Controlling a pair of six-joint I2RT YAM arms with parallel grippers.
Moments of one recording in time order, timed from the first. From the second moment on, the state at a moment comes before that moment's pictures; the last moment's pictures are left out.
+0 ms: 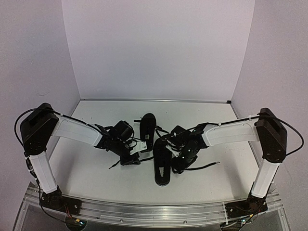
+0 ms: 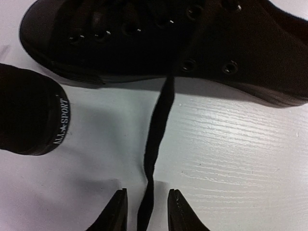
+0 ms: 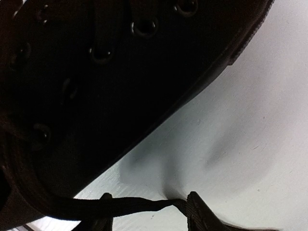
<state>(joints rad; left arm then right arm) -0.84 1.81 0.98 -0.18 0.24 0.53 0.93 1.84 1.16 -0.67 0.01 0.17</state>
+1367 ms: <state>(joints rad) -0.87 1.84 0.98 0.07 0.40 0.55 0.92 1.42 1.08 -0.45 0.26 0.35</state>
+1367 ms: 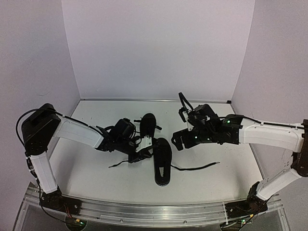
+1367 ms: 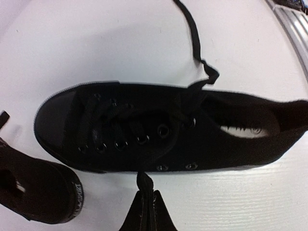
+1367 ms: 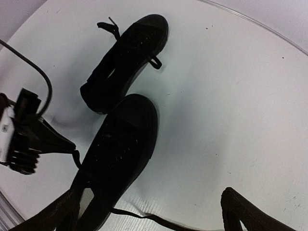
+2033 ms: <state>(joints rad) -0.91 1.76 0.86 0.41 0.44 0.44 0.92 1.56 1.04 -0.20 -0.16 0.36</state>
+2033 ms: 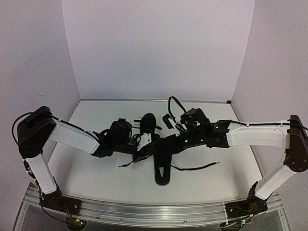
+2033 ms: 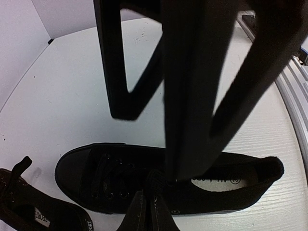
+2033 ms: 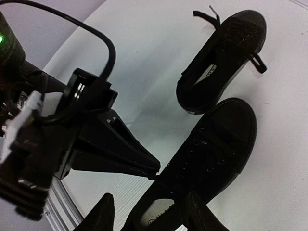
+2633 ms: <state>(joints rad) -0.91 1.77 0.86 0.50 0.44 0.42 0.90 1.66 1.05 -0.16 -0.23 0.33</state>
